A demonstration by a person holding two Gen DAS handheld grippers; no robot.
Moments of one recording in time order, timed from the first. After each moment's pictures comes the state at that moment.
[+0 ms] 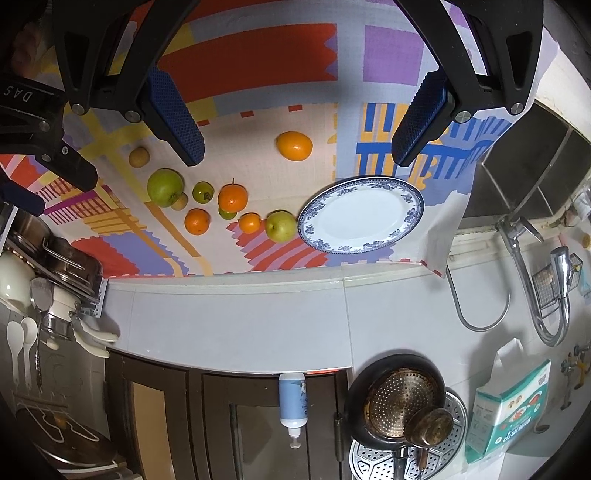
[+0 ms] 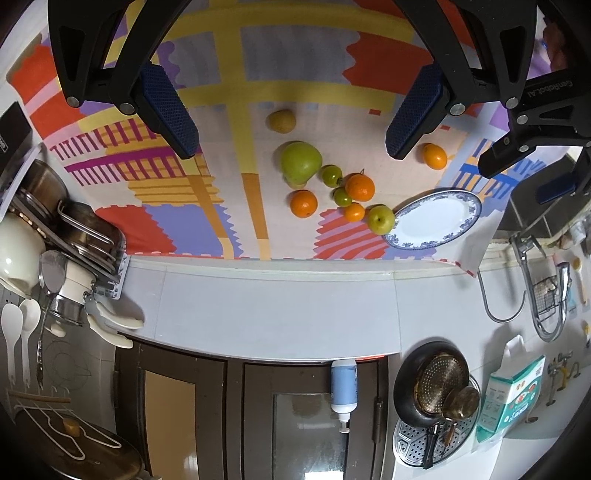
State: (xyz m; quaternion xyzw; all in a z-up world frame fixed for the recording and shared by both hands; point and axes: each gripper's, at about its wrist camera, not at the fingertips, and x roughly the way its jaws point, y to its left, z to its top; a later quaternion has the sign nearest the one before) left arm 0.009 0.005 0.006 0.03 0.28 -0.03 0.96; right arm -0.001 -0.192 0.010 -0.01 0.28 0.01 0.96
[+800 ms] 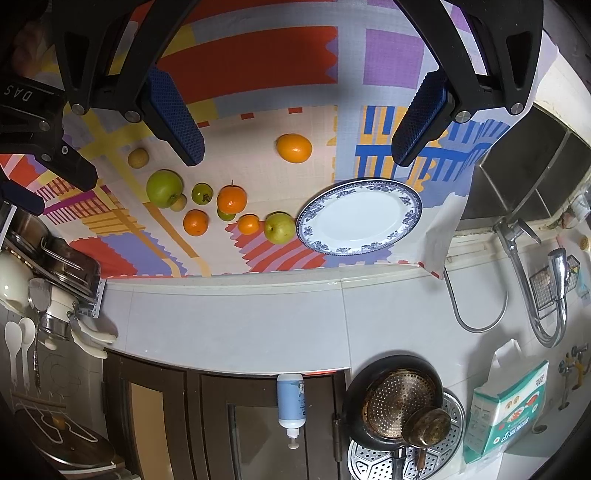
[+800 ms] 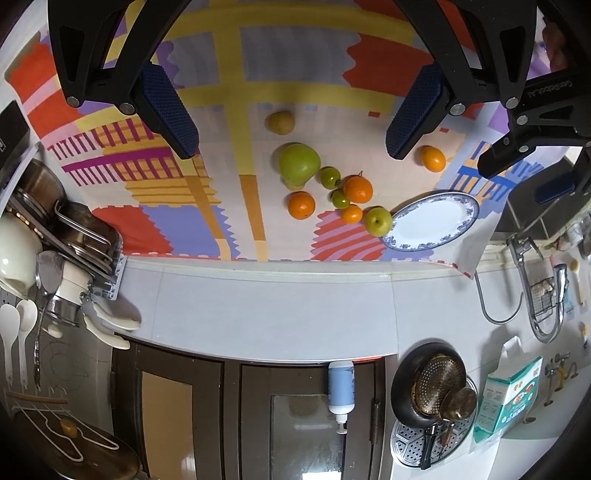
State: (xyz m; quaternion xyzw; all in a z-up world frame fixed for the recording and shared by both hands) left arm 0.006 0.006 0.005 0.03 0.29 -0.03 0.96; right arm -0.001 -0.192 0.008 -0.01 0.28 0.01 0.96
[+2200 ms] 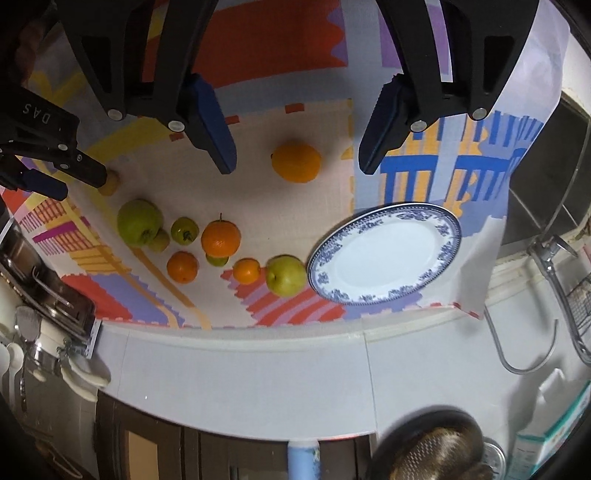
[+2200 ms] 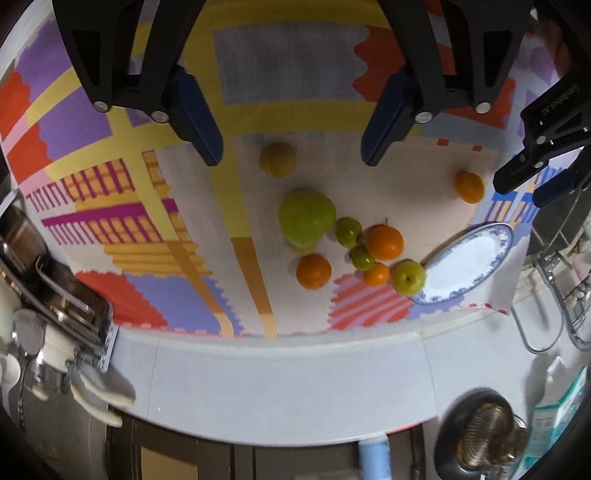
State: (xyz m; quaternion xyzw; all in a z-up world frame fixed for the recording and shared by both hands) left arm 0.076 0.006 -0.044 0.04 0.38 -0.06 0.92; right arm 0.060 -0.193 -0.050 0.03 0.43 -0.02 0.90
